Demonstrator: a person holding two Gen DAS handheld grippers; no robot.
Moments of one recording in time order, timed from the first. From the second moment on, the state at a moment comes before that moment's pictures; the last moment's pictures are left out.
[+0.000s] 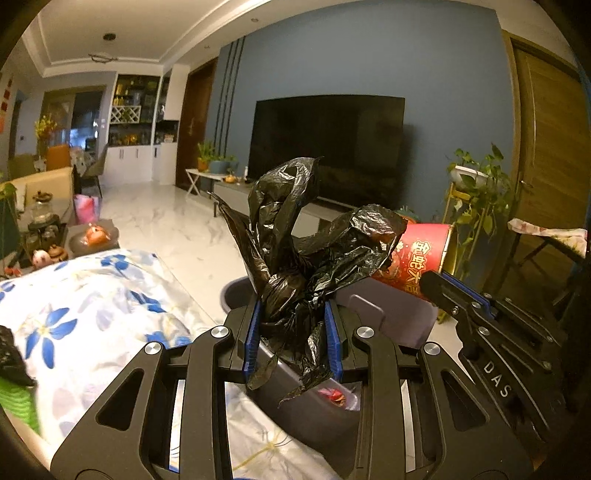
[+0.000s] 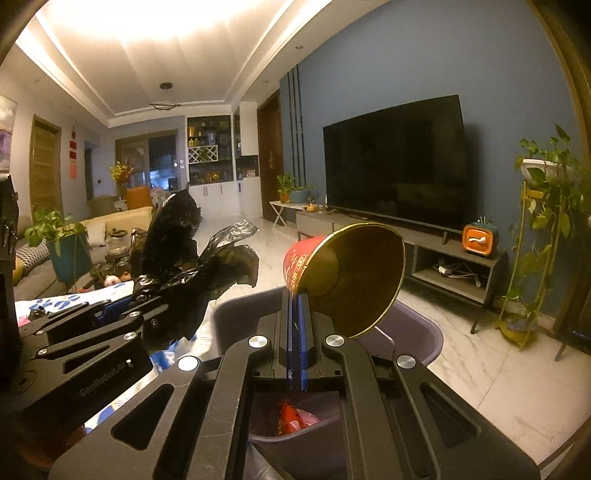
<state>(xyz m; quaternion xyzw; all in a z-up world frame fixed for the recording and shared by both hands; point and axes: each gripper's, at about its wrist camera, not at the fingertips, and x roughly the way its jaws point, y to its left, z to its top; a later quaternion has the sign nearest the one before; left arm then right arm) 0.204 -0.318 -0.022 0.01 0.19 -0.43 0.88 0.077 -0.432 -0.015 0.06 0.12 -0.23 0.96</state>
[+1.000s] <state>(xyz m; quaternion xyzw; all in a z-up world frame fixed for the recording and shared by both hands) 0.223 -0.373 -0.057 0.05 0.21 -0.47 0.85 0.097 -0.450 -0.026 0.08 0.15 -0.23 0.96</state>
